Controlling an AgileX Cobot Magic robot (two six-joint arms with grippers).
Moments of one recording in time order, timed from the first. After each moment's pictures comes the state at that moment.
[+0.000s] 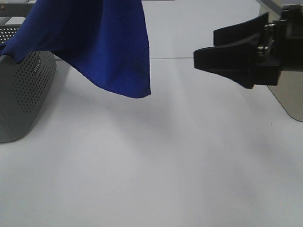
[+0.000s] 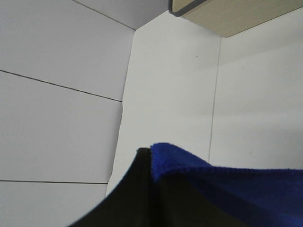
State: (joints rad) left arm -0.76 1.59 -1.95 0.19 0.88 0.87; right arm 0.11 1.31 -0.66 1.64 0.85 -1.92
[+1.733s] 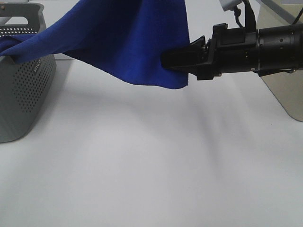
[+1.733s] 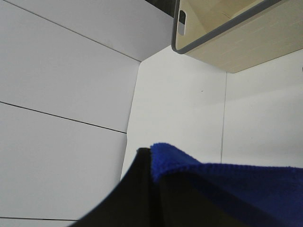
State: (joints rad) left arm -0.78 1.69 -1.95 0.16 0.68 0.87; right arm 0.21 1.67 -0.85 1.73 0.87 -1.97
